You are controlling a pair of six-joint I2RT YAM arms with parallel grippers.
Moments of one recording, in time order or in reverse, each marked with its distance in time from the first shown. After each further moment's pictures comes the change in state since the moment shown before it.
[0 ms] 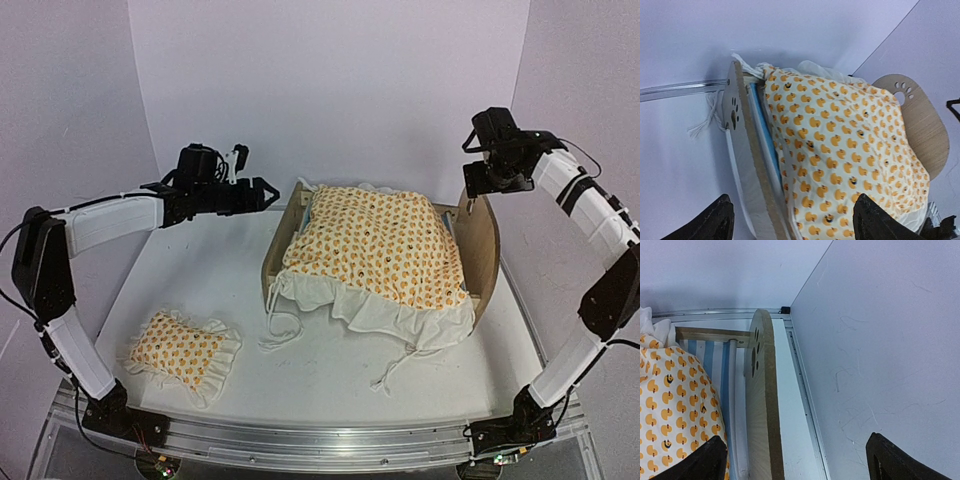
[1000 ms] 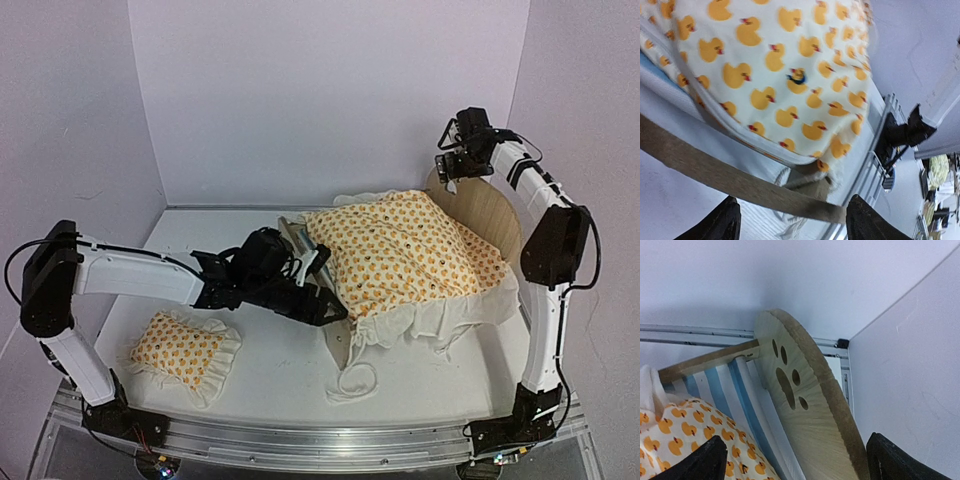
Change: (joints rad) left arm -0.472 0.017 -0.275 0.066 0.032 -0.191; right arm -0.156 0.539 0.507 0.109 -0.364 -0.203
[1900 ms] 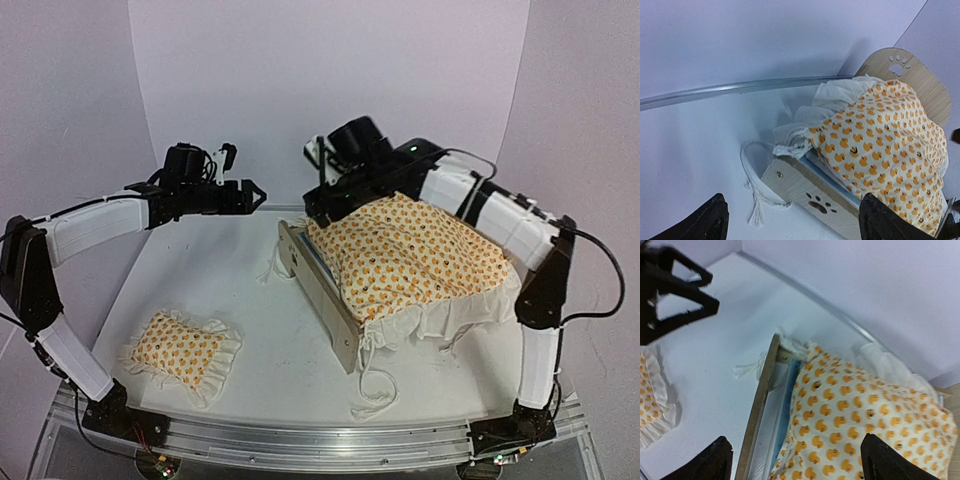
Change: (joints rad) left arm 0.502 -0.078 0.269 -0.149 -0.123 0.303; right arm 0.699 -0.207 -0.163 0.034 -0.038 0.077
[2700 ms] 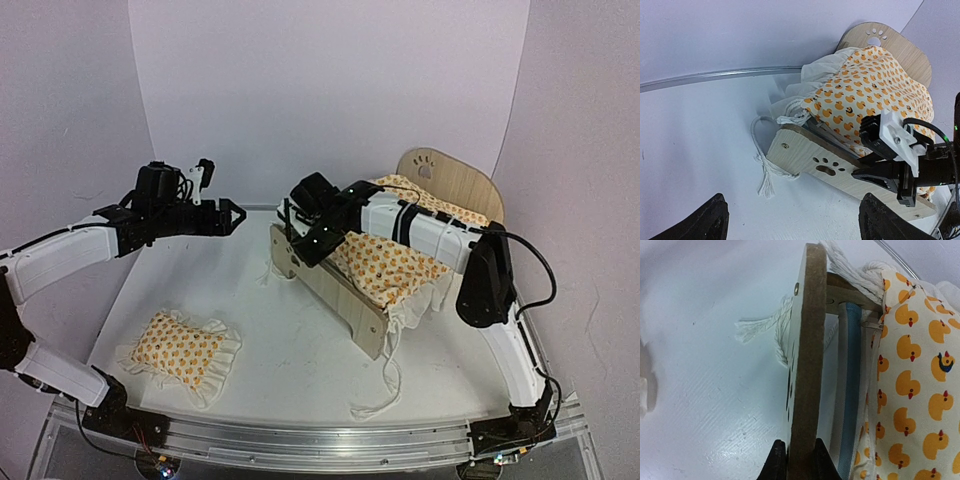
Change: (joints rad) left arm 0.000 -0.272 -0.277 -0.014 -0.033 0.009; right arm 0.018 0.399 0.144 -0.060 -0.133 0.005
